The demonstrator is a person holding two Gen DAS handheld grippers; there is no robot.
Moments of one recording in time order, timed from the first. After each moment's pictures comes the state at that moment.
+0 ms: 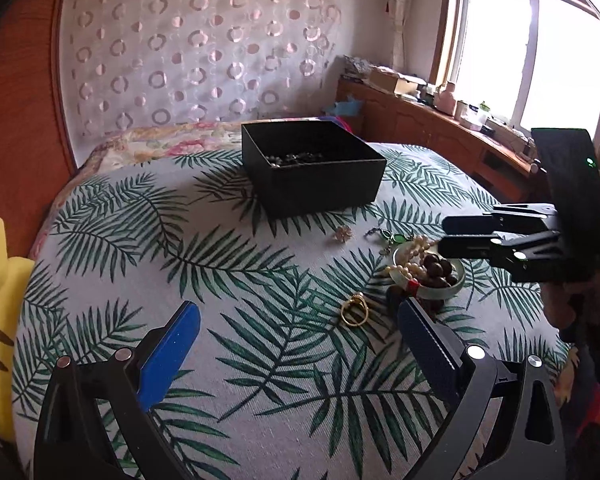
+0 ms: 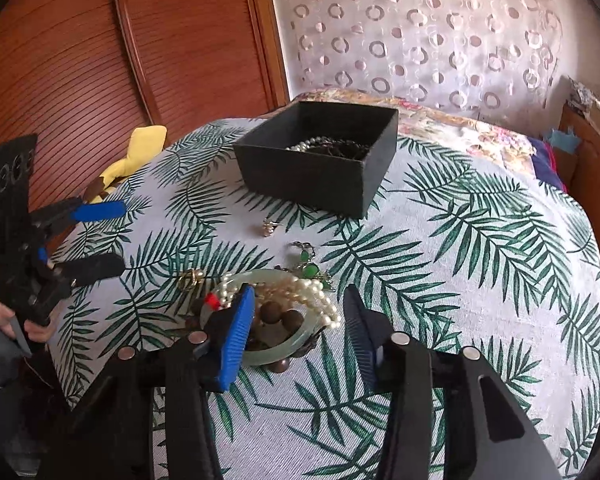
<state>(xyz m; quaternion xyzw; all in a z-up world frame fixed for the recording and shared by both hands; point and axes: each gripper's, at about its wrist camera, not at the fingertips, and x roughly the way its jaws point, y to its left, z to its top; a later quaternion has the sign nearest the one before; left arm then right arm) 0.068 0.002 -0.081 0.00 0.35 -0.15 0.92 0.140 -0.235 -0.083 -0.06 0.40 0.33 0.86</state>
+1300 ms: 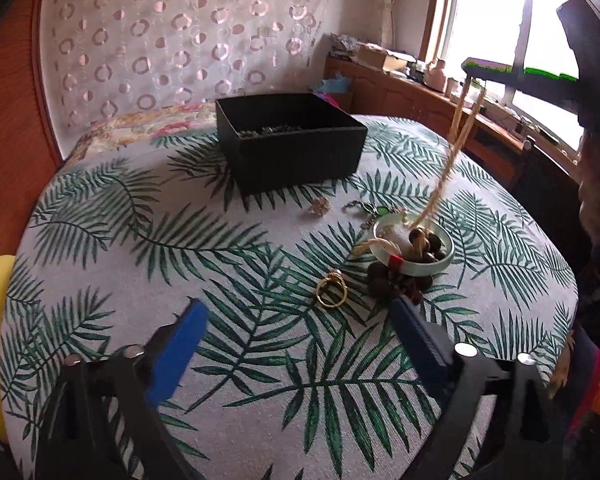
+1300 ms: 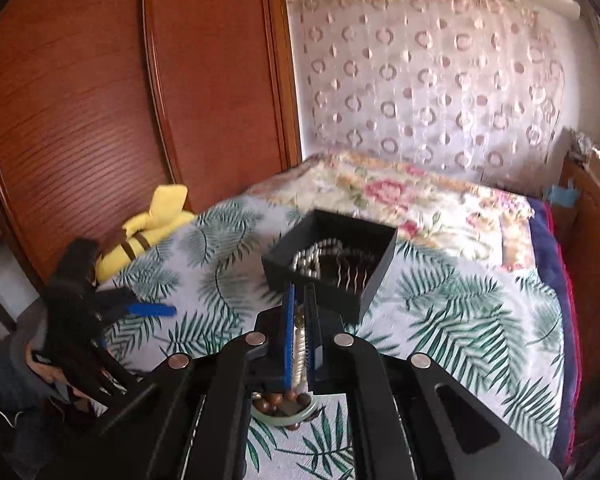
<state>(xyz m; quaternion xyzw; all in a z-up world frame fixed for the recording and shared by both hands) 0.073 -0.017 -0.096 0.02 0.39 -0.17 0.90 0.126 -0.245 0.030 -0.06 0.28 0.35 0.89</state>
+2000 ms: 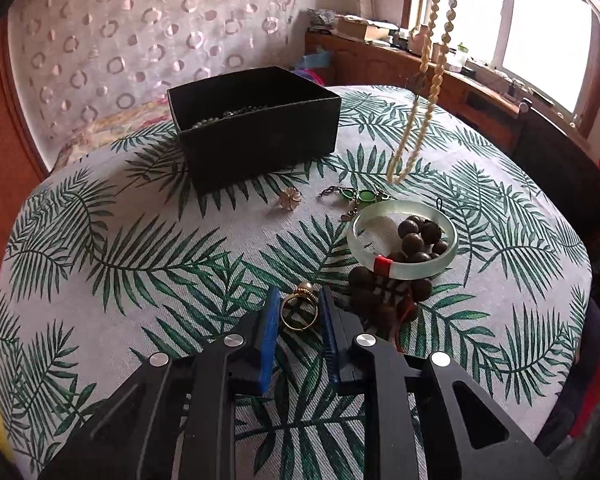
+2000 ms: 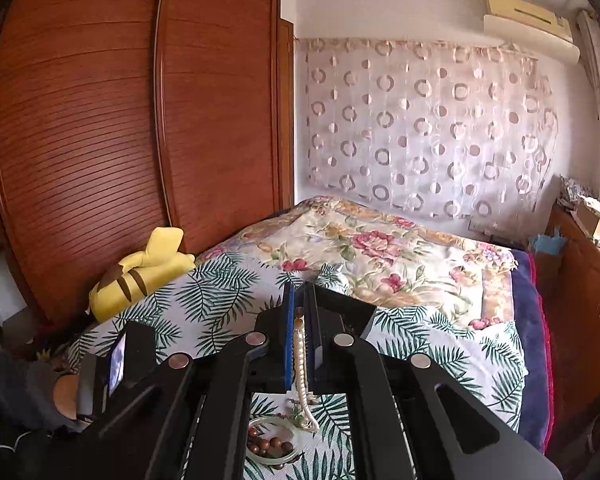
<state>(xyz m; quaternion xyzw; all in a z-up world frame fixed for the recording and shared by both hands) 0.099 -0.050 -0.109 0.07 0.42 -0.19 0.89 0.127 -0.243 0.098 -0.08 0.21 0.34 0.91</state>
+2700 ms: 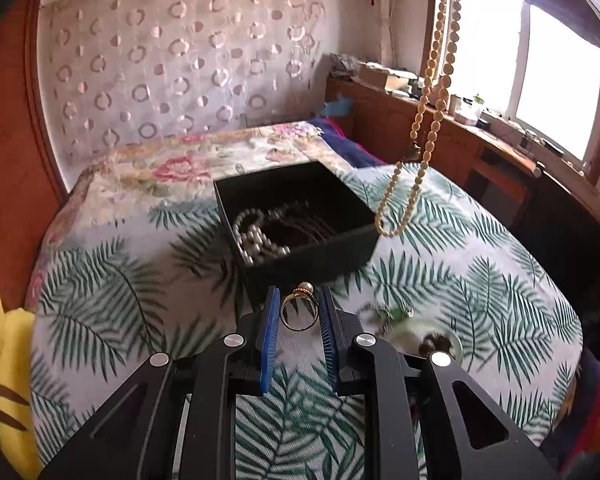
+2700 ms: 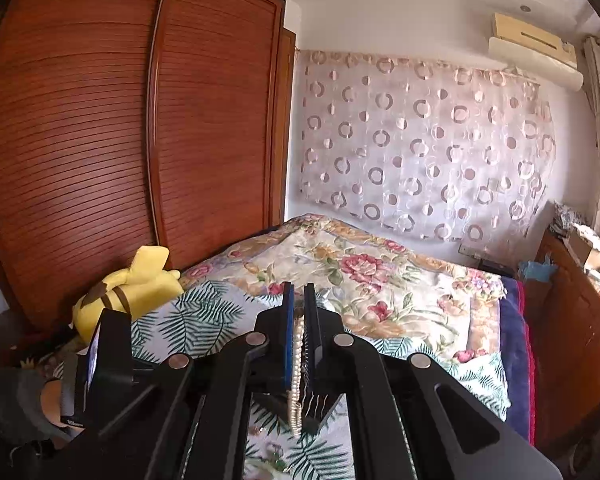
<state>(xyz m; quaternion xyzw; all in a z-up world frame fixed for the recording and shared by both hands) 0.136 -0.027 -0.042 0.04 0.35 -0.16 0.92 0.163 -0.209 0.137 -0.11 0.18 0.32 0.92</state>
